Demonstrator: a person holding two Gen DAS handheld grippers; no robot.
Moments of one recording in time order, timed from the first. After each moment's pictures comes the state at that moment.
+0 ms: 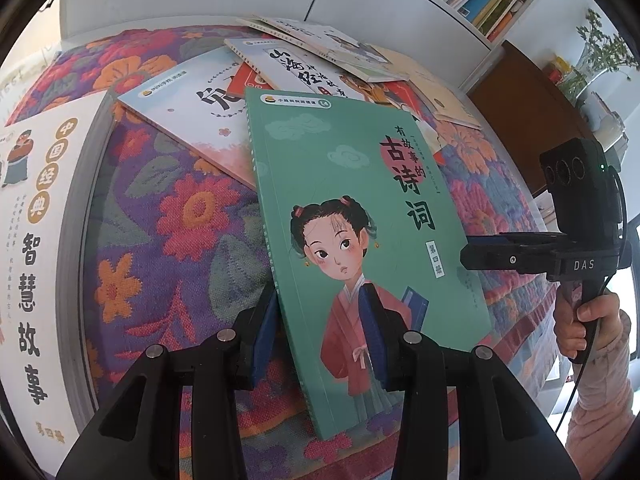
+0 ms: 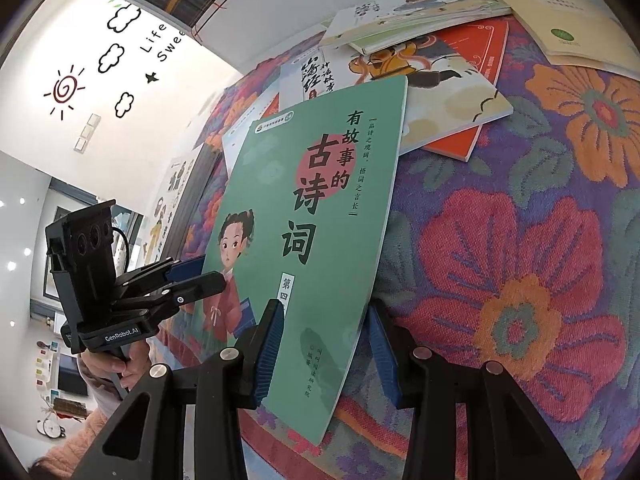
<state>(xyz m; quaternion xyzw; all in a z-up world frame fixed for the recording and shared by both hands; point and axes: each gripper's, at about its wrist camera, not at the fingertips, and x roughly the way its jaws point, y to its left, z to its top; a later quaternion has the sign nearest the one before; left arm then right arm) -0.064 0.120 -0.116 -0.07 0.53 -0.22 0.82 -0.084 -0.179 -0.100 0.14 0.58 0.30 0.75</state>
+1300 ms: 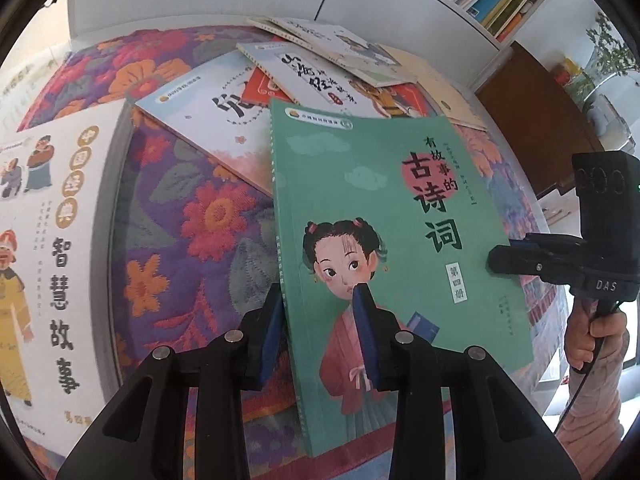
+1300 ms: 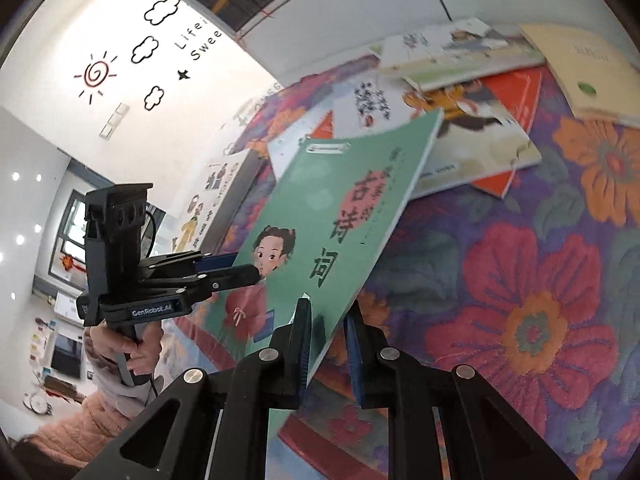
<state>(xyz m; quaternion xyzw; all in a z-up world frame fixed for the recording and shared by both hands) -0.063 0.124 -0.098 -0.07 0.54 -0.20 0.81 -0.100 -0.158 -0.062 0.12 0.53 0.34 0.77</state>
